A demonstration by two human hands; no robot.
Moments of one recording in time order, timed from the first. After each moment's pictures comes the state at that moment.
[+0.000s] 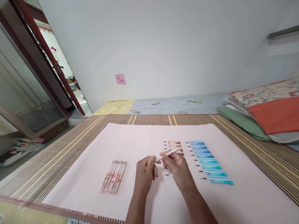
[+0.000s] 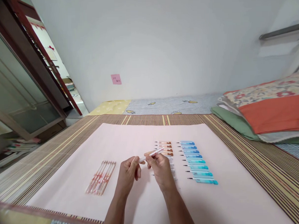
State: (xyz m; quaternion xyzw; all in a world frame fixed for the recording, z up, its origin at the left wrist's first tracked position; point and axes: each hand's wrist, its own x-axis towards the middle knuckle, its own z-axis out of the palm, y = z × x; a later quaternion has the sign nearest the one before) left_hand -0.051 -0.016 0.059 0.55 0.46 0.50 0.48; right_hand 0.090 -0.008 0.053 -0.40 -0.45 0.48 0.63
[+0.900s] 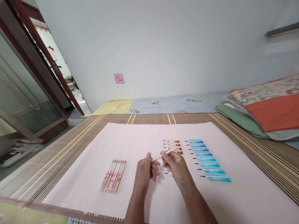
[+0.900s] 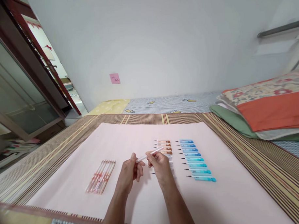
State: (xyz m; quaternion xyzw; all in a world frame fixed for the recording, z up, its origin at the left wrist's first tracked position) left_hand -0.050 -0.010 0.048 0.46 0.47 0.48 0.58; right_hand 0.090 -0.004 0.046 -0.42 -0.39 0.53 0.63
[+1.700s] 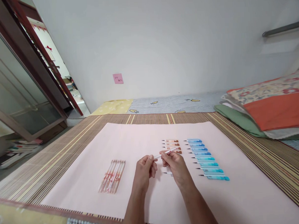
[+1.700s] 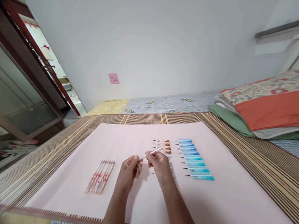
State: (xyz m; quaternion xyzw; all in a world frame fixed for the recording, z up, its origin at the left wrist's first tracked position) left_hand -0.048 -0.007 0.042 0.42 0.43 0.52 0.61; right_hand 0.093 -0.001 0.041 -0.43 -0.37 0.53 0.63
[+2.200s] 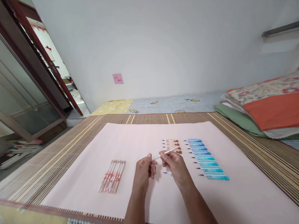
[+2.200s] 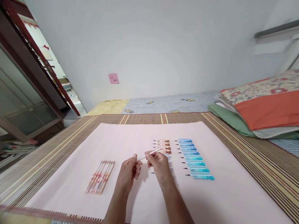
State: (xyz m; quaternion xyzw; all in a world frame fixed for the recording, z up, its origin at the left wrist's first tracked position) left_hand -0.049 -0.005 0.039 0.41 0.44 0.51 0.61; right_hand 0.093 -0.001 0.041 -0.42 -0.38 0.53 0.63
